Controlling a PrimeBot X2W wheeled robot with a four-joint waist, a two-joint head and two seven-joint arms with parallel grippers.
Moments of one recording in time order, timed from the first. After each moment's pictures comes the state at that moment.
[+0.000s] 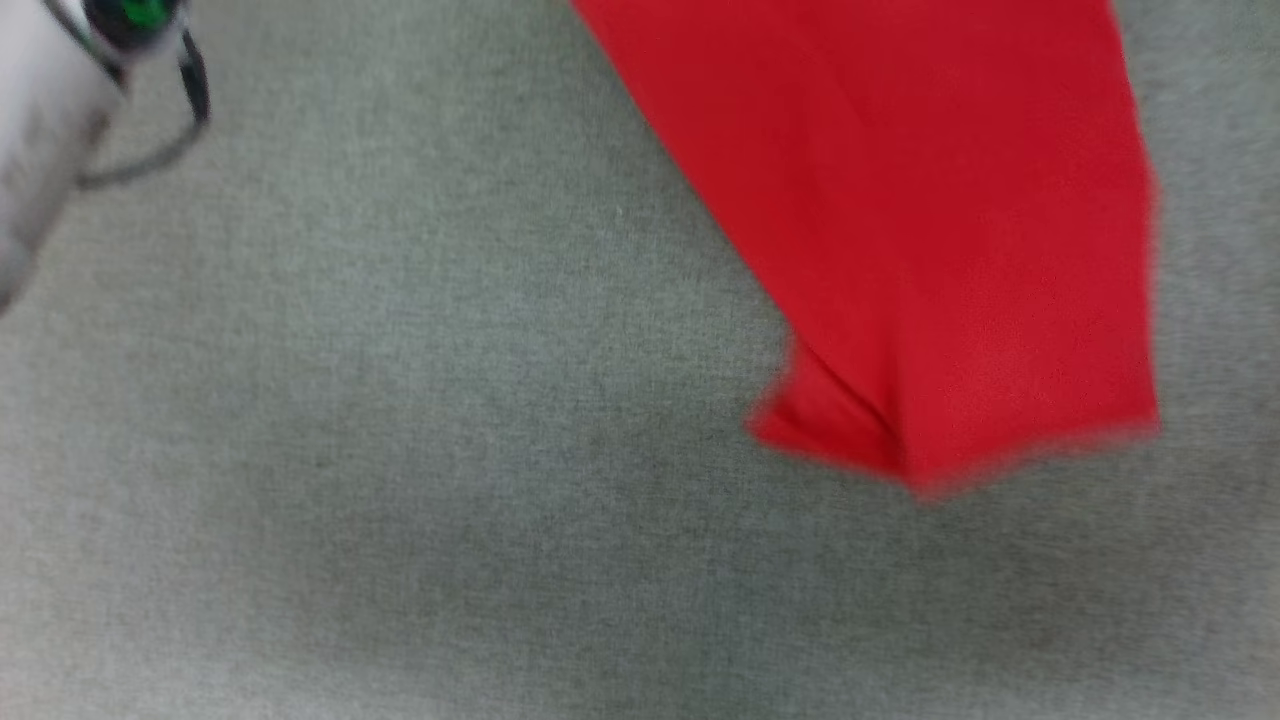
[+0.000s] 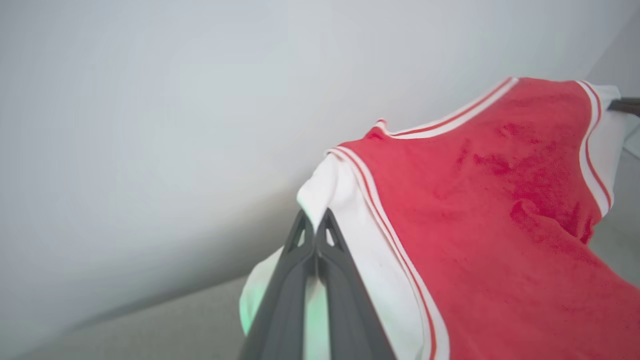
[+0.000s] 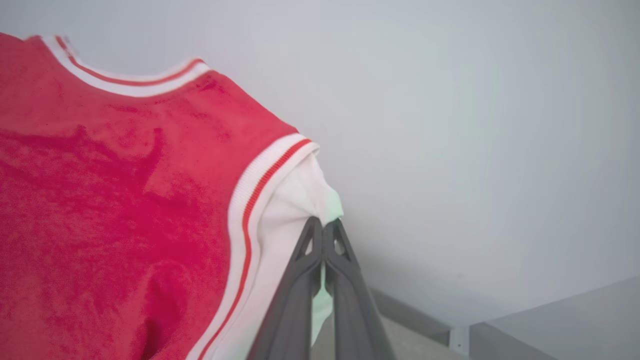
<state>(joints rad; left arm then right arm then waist) -1.66 0.56 -1.20 0.77 -1.32 -0.13 -0.06 -1.65 -0.64 0.96 0.80 0.85 0.13 0.19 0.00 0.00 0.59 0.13</state>
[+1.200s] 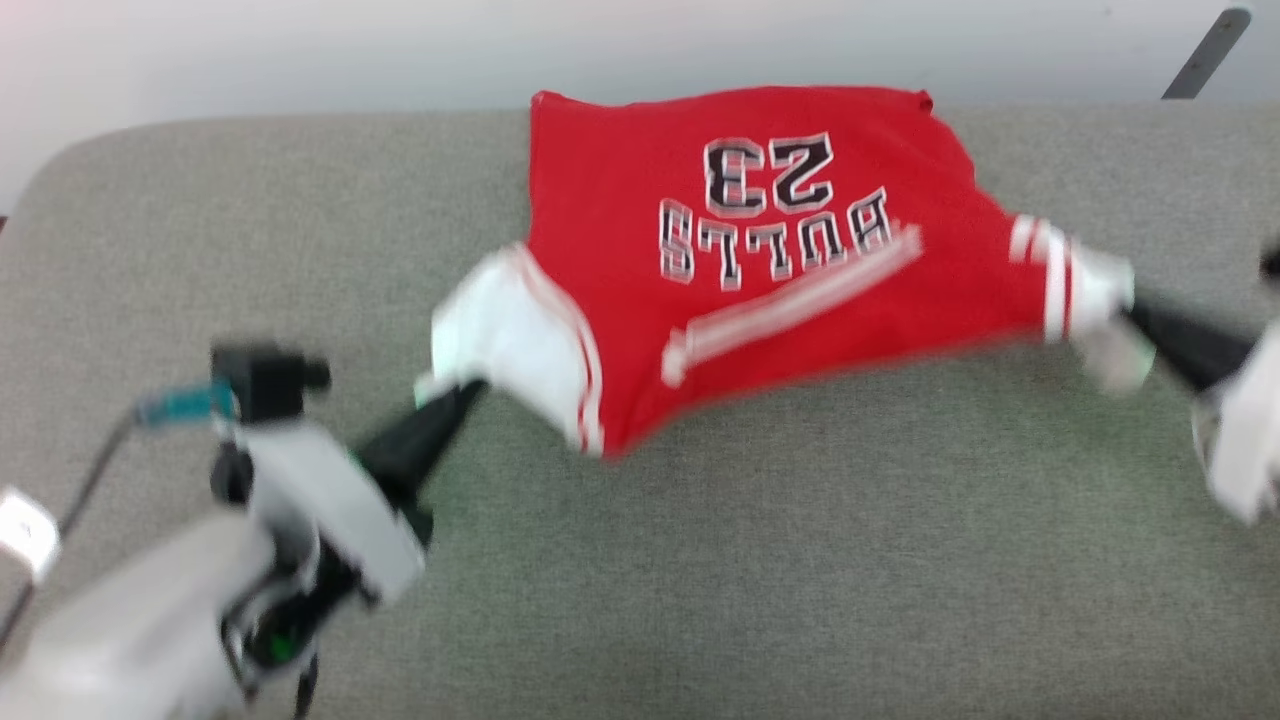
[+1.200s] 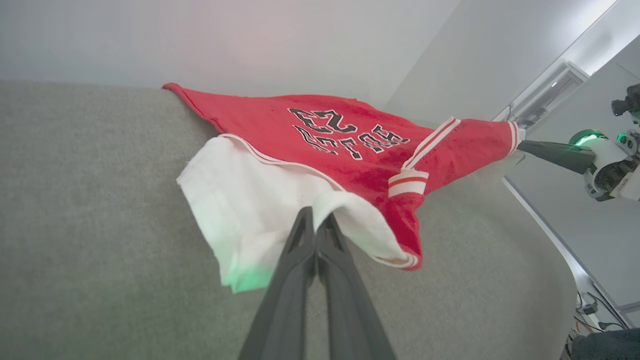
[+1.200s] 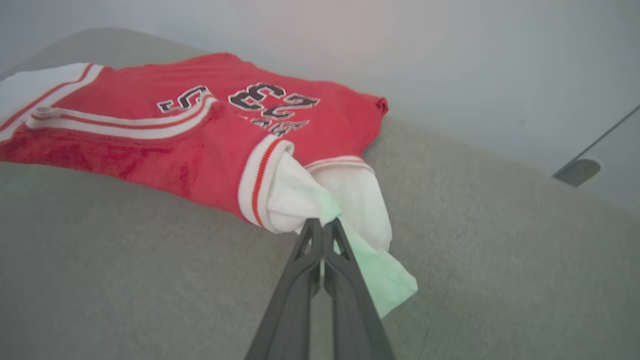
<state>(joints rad) -0.80 0.78 -1.15 0.24 -1.42 -0.13 -0.26 -0.89 -0.92 1.06 0.30 1.12 0.13 0.03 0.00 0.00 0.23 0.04</state>
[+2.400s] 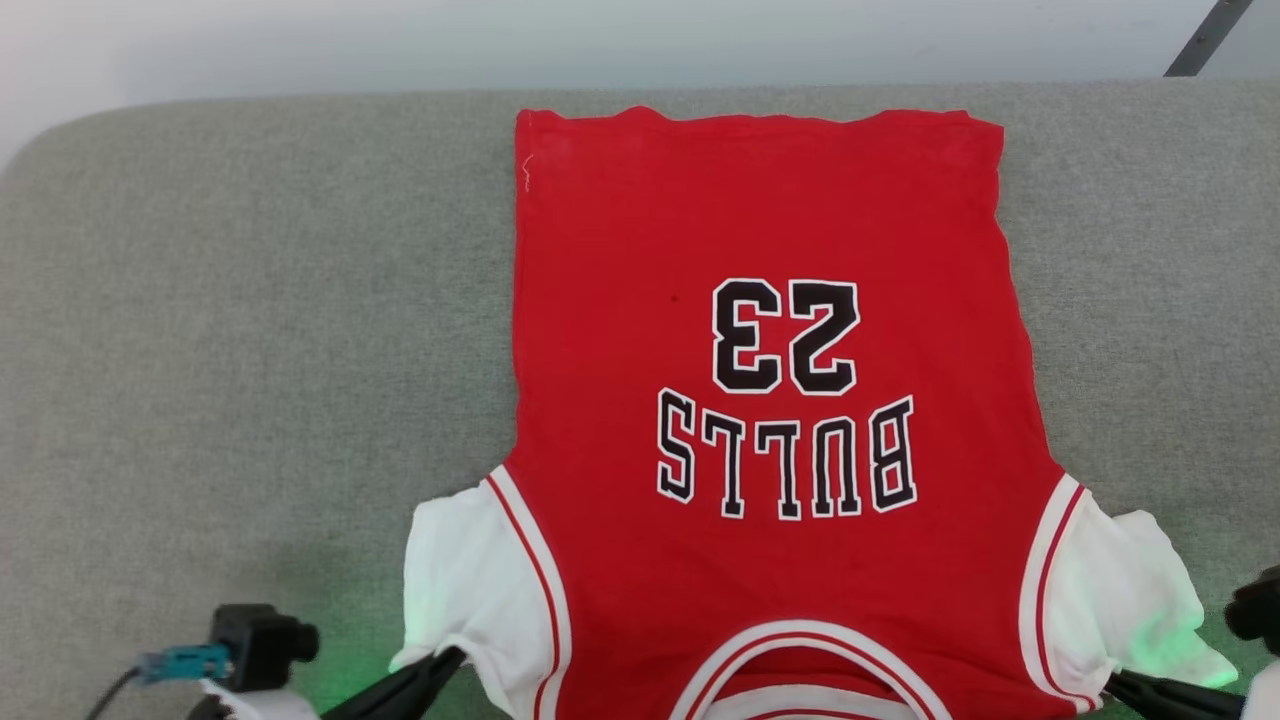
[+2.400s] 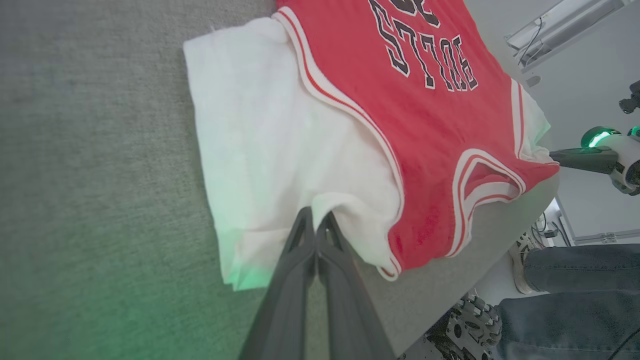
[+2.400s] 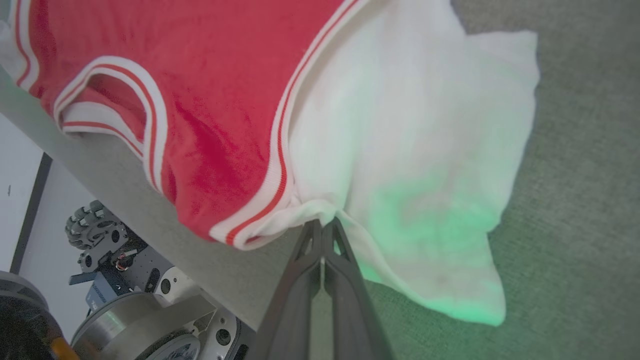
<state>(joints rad) -0.34 0.95 -1.07 0.02 -1.31 -0.12 -0.25 -0.13 -1.07 0.71 -0.11 1.13 0.13 0.23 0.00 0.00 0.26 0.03</state>
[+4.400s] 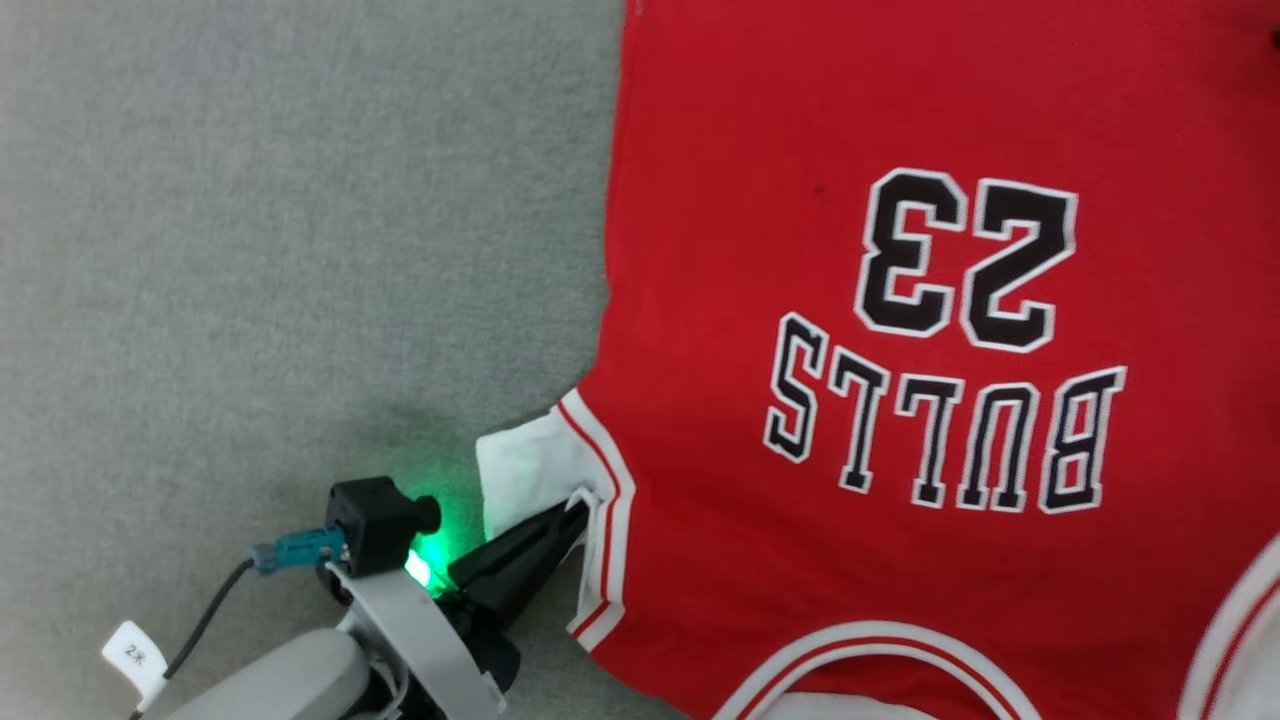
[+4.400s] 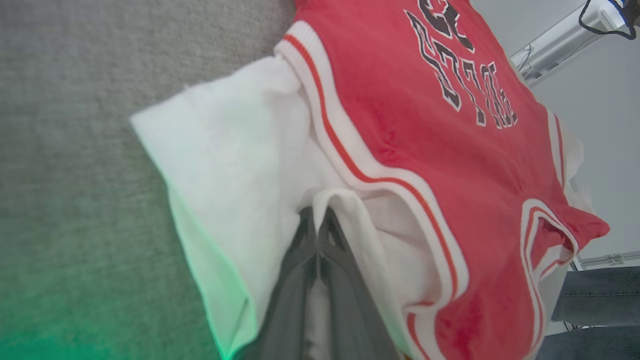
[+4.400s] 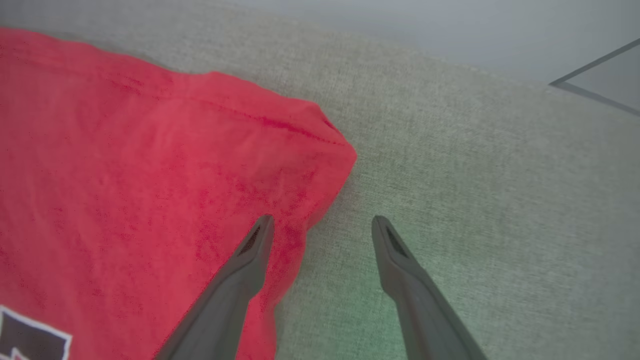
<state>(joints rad) -0.53 0.66 -1.02 0.19 -1.09 -0.15 -0.28 -1.21 -0.54 0.29 0.63 0.51 0.13 0.93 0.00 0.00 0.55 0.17</state>
